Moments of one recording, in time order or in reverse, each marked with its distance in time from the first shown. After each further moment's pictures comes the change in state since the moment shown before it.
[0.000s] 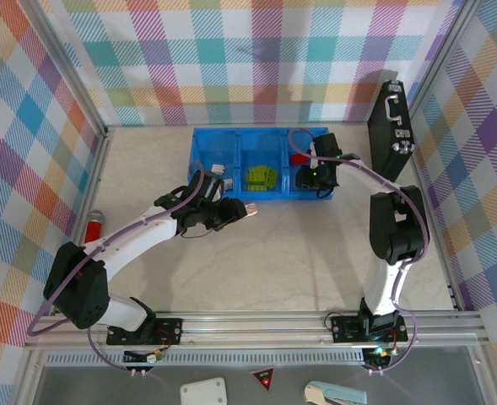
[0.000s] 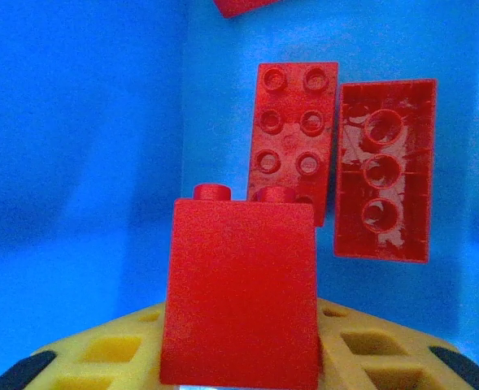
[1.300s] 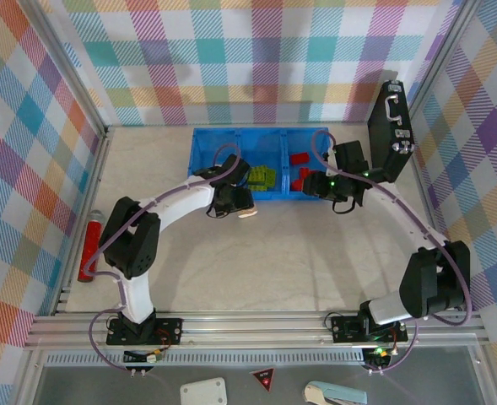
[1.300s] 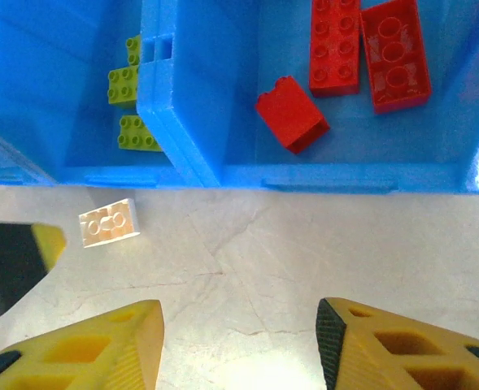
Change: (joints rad) left arm -0.009 0.465 0.393 -0.213 -0.311 0.131; right arm 0.000 -0.461 -0.208 -0.135 -0.081 0.092
